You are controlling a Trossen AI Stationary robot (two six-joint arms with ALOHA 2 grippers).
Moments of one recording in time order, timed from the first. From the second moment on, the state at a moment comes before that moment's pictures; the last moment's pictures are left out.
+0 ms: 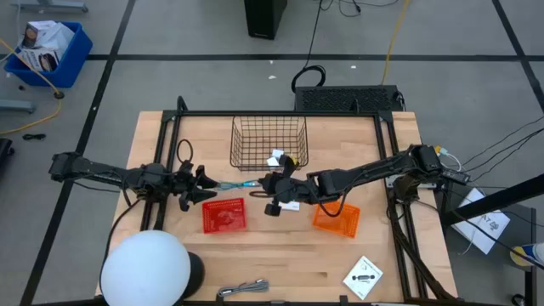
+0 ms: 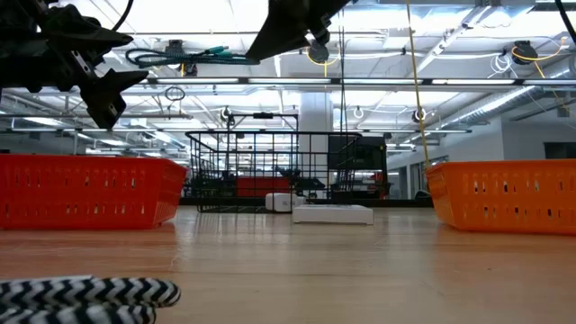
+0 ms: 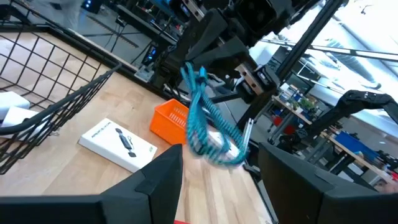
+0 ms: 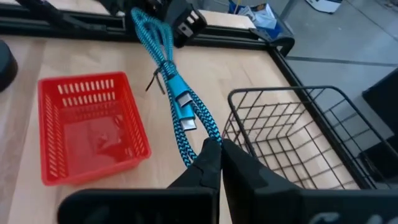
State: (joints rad) left arm -0.12 0.42 0.01 0.45 0.02 -0.59; right arm 0.20 1.77 1.39 -0.22 0.53 0.06
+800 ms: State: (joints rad) left arm -0.12 0.42 0.01 0.50 0.02 -0.55; right arm 0.22 1.82 1.39 -0.24 0.37 0.17
